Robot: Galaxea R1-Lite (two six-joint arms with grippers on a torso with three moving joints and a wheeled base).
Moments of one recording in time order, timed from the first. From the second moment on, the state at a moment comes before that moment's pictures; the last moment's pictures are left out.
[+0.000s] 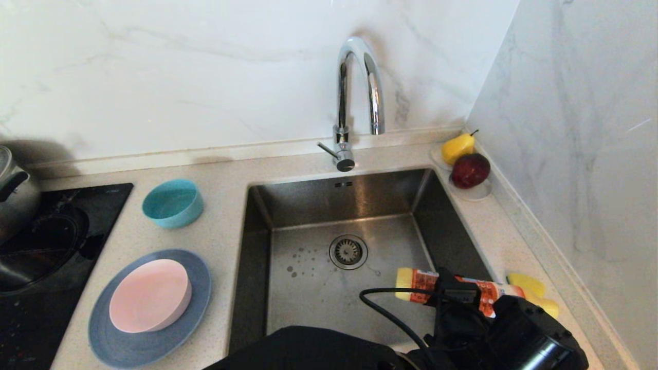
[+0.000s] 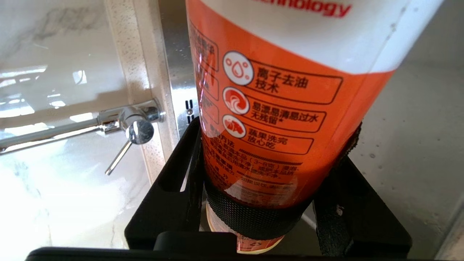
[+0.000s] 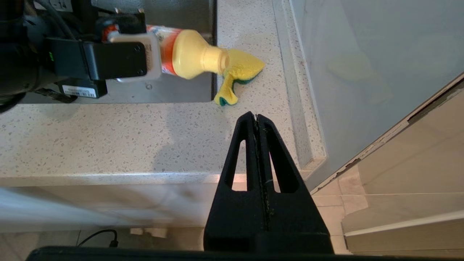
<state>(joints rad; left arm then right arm) -1.22 2.51 -1.71 -0.35 1.03 1.10 0.01 0.00 0.00 0.00 0.02 -0.02</state>
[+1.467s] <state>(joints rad) -1.22 2.60 -1.86 -0.30 1.09 1.10 0.01 0.00 0.00 0.00 0.02 -0.02</state>
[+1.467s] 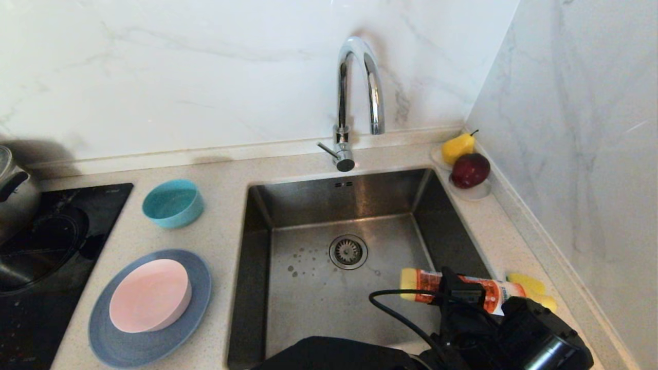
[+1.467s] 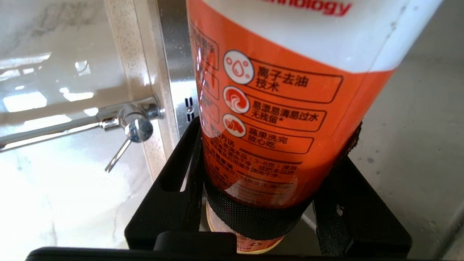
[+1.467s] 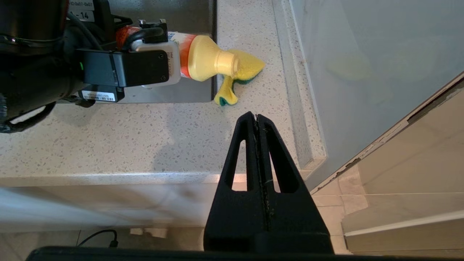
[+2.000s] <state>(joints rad) -1.21 2.62 -1.87 -0.26 1.10 1.10 0.01 0.00 0.00 0.00 0.02 -0.02</state>
